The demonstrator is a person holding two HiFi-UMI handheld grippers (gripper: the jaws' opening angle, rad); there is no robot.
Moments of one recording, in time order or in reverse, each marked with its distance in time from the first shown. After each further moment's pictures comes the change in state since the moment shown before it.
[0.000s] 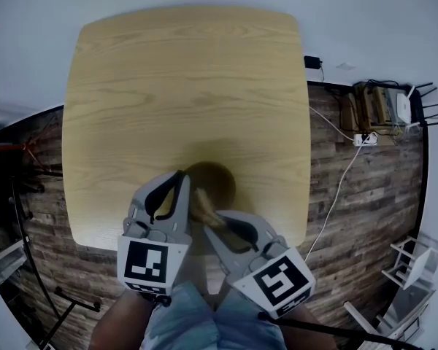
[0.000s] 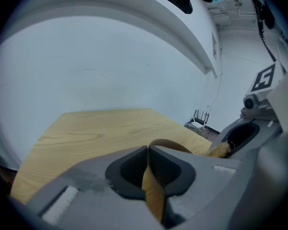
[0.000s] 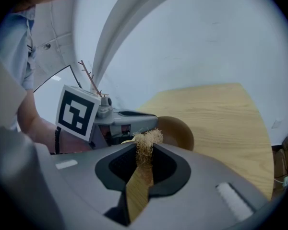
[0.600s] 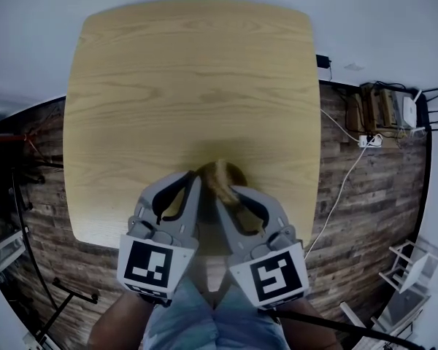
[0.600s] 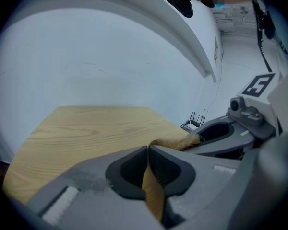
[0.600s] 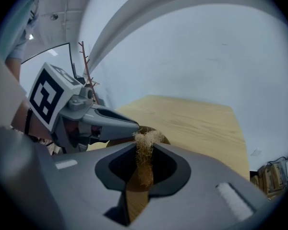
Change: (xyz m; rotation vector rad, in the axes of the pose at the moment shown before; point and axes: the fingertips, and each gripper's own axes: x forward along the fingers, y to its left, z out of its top) left arm 0.003 -0.008 -0.002 -0.055 0.015 -0.060; right arm 0.012 -0.041 0.017 -0.202 0.000 -0.214
